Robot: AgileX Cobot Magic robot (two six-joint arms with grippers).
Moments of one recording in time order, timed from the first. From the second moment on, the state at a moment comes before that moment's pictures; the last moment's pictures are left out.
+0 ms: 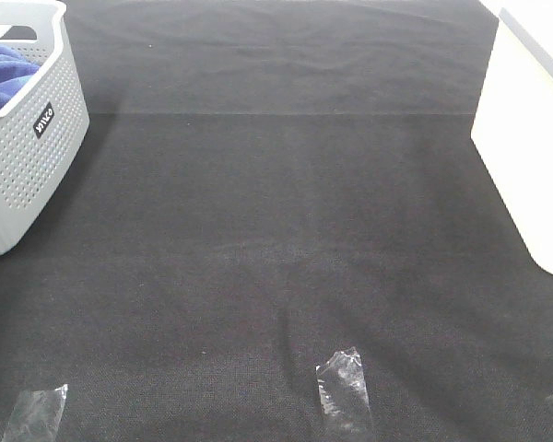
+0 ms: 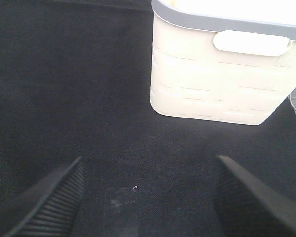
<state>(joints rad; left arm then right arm) 0.19 2.30 -2.02 0.27 1.04 0.94 -0.03 0.00 -0.50 -0.05 1.06 -0.06</state>
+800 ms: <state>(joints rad) 0.05 1.88 -2.02 0.37 1.01 0.67 -0.03 0.00 -0.50 -0.05 1.06 -0.06</state>
